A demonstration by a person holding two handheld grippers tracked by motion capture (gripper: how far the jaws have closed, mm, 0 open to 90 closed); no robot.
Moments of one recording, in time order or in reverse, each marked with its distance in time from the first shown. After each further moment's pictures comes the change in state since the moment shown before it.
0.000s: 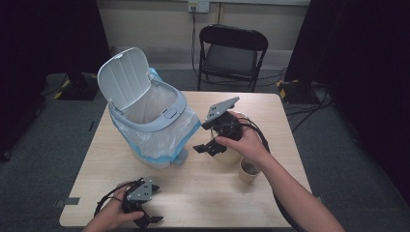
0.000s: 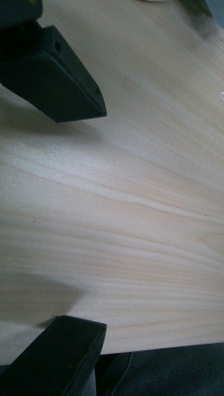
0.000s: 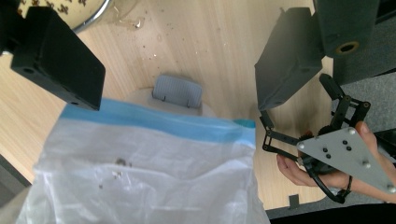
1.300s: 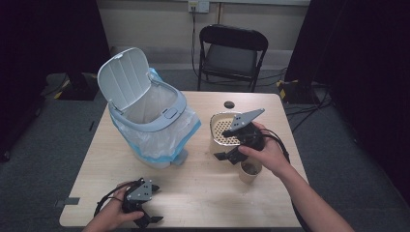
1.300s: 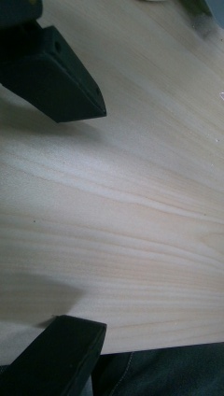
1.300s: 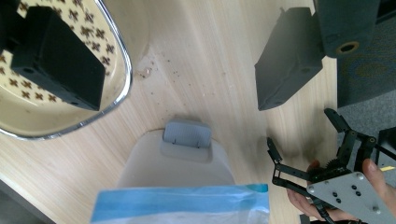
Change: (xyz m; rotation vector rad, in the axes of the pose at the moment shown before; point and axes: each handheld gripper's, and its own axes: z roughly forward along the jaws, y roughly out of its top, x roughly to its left) left arm -0.001 0.000 0.001 -0.008 0.000 -0.008; right arm -0.005 -0.058 -0.029 -0.009 -0.032 0.061
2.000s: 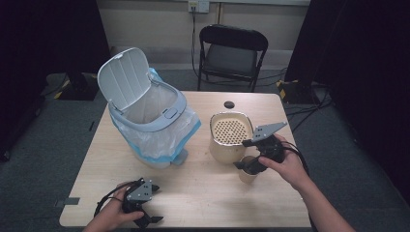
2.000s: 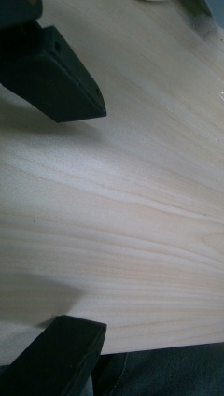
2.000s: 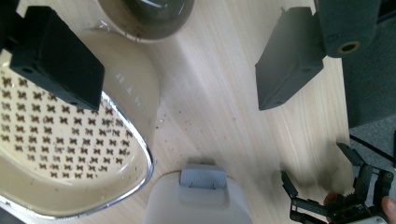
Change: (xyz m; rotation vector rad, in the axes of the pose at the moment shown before) left arm 0.000 0.000 0.000 0.004 0.002 0.003; right arm 0.000 -0.056 -0.028 0.016 -0.056 0.063
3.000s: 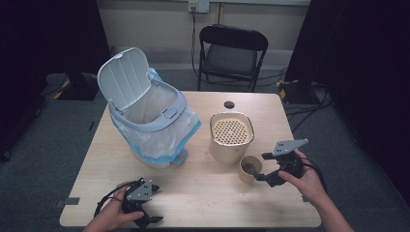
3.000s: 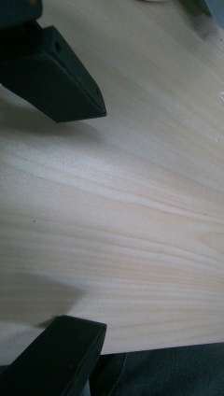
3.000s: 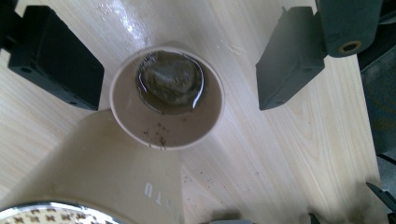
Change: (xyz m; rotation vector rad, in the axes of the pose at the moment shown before) left arm 0.000 0.000 0.000 0.002 0.000 0.002; right arm -0.010 -0.076 -0.018 0.014 -0.061 0.089
